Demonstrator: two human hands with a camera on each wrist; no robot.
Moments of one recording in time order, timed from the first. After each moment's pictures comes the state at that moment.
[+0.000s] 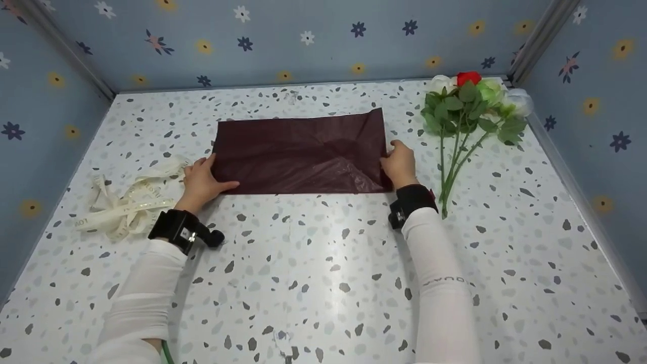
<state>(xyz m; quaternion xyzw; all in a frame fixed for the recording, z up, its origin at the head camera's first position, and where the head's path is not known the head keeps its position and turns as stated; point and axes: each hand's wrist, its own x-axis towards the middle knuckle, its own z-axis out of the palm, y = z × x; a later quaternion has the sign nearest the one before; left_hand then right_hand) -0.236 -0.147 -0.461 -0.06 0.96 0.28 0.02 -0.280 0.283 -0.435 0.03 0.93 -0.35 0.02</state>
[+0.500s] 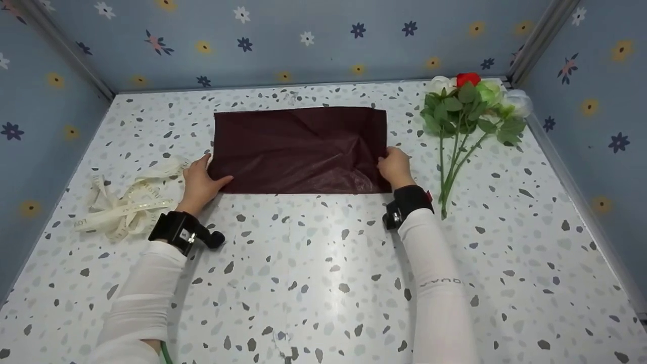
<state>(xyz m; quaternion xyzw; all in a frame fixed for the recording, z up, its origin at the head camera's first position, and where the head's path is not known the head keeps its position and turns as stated) -0.237 -0.146 -0.468 -0.07 0.94 0.33 -0.05 -0.280 0.277 -0.437 0.03 0.93 -0.35 0.05</state>
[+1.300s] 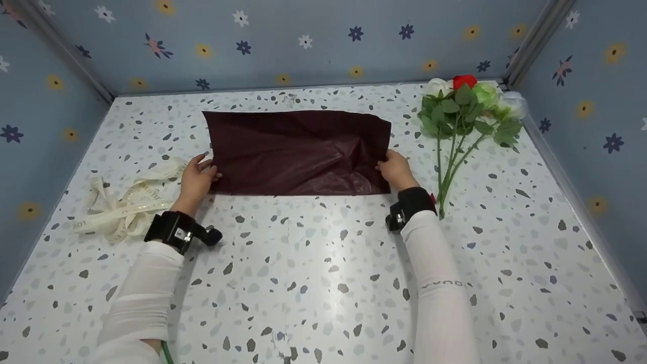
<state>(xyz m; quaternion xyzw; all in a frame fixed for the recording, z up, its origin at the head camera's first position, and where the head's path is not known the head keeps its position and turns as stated) -0.245 -0.148 -0.462 -0.14 0.80 0.58 -0.02 -0.277 0.286 -0.434 0.04 0.90 -0.41 0.15</state>
